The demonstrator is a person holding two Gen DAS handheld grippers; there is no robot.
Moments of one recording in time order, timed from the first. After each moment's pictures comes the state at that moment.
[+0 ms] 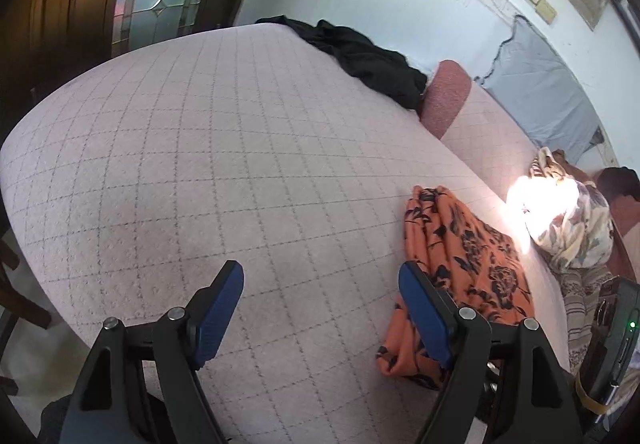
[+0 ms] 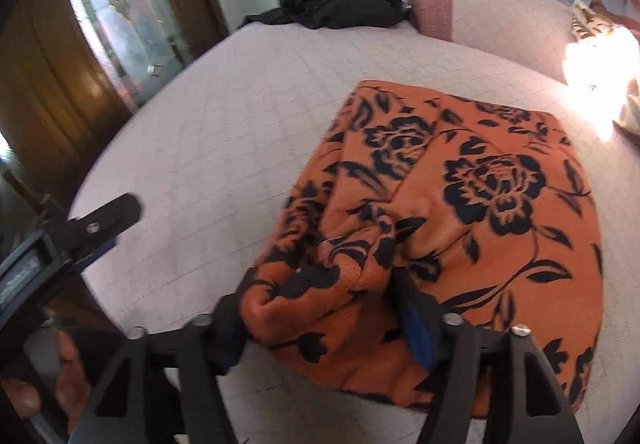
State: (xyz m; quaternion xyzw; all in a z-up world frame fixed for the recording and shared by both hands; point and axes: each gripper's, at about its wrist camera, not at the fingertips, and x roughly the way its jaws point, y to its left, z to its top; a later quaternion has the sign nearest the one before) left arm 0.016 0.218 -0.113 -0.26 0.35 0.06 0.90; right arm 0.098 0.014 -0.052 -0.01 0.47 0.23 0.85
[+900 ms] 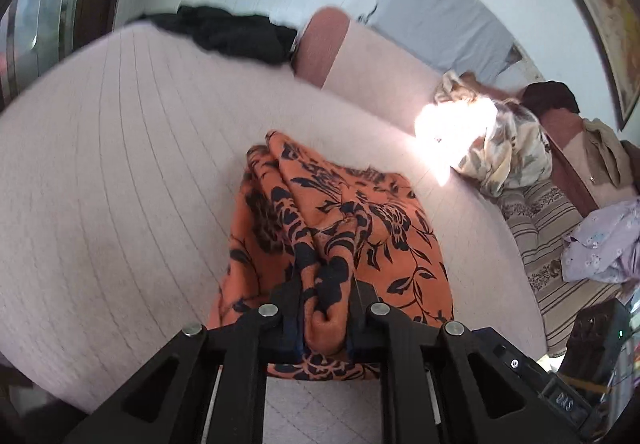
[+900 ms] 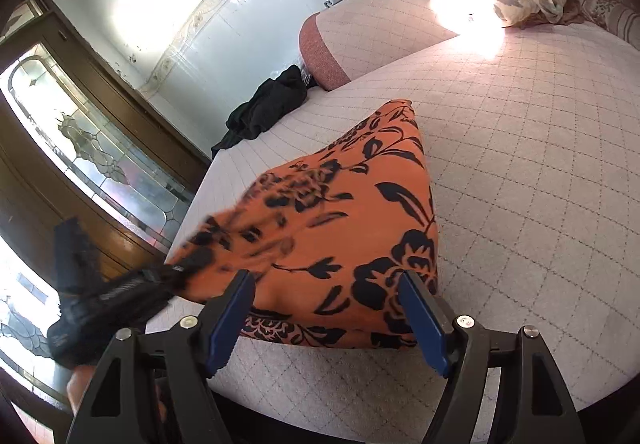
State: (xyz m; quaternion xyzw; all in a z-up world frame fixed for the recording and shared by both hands) left arm 0.050 0.107 -0.080 -0.18 0.39 -0.10 0.90; right arm 0.047 -0.168 -0.038 0.26 0.39 0.17 0.87
